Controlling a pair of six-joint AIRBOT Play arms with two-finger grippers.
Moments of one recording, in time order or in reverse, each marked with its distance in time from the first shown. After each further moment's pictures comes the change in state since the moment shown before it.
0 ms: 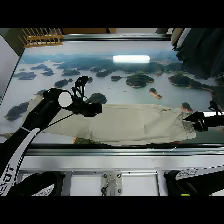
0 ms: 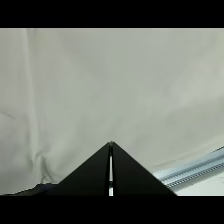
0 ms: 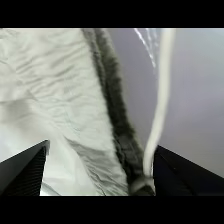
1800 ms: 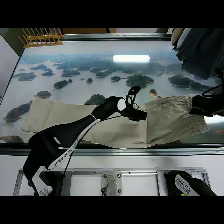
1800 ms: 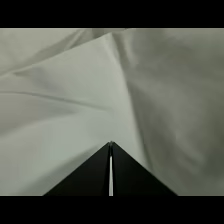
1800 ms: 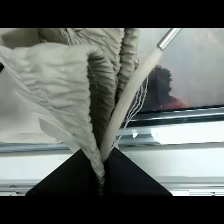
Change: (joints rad) left arm -0.364 -0.635 0.451 -0.282 0.276 0.178; right arm 0.585 0.738 0.117 -0.409 0.200 0.637
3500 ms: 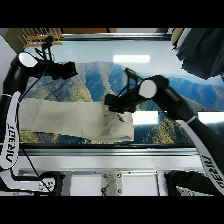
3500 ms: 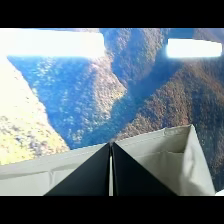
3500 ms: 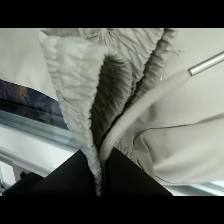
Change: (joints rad) left arm 0.808 0.343 0.035 0.002 -0.277 0.177; right arm 0.880 -0.340 0.103 0.180 -0.556 0.590
